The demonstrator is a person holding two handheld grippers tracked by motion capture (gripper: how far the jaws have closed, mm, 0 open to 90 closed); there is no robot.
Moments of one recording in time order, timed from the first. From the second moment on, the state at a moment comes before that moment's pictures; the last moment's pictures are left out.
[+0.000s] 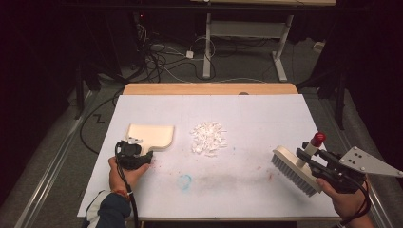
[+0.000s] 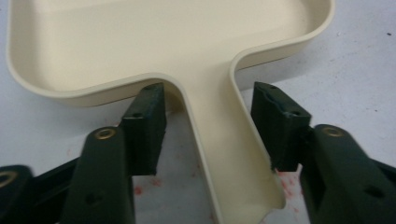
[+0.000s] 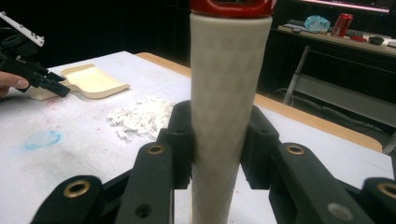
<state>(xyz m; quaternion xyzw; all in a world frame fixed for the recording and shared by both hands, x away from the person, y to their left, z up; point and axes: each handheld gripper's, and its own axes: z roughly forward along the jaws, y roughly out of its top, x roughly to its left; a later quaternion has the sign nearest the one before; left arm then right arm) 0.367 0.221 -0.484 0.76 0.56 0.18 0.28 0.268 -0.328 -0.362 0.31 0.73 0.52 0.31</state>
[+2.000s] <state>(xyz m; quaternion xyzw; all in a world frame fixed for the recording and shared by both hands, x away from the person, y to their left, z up) 0.281 0.198 -0.452 0.87 0.39 0.15 0.26 0.293 -0.321 -0.369 0.30 0.75 0.53 0.27</state>
